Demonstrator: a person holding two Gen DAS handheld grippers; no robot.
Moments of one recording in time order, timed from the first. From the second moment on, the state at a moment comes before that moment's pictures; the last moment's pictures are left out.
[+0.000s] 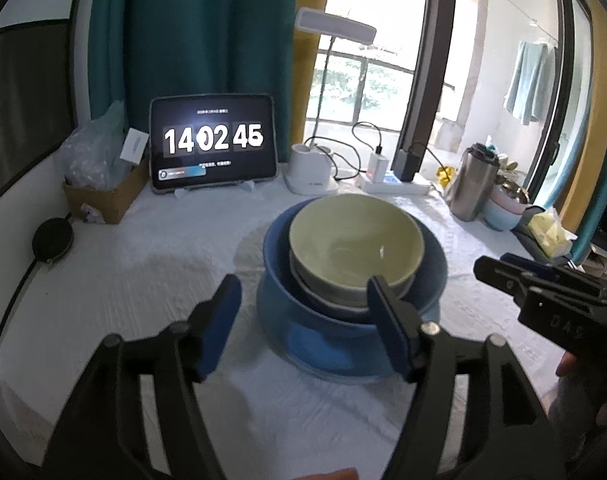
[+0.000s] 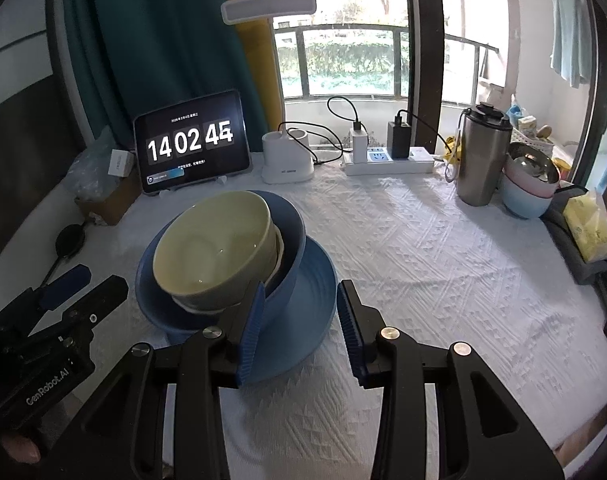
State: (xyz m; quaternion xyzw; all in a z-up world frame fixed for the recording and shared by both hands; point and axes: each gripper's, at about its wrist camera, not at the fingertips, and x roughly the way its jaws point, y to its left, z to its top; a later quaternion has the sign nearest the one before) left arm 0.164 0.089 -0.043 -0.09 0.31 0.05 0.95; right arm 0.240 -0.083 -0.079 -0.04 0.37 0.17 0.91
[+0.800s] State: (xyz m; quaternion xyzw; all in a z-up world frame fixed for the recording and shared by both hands) left arm 0.089 0.063 0.009 -0.09 0.21 0.04 0.97; right arm 0.164 -0.112 -0.028 -0.06 0.29 0.15 0.94
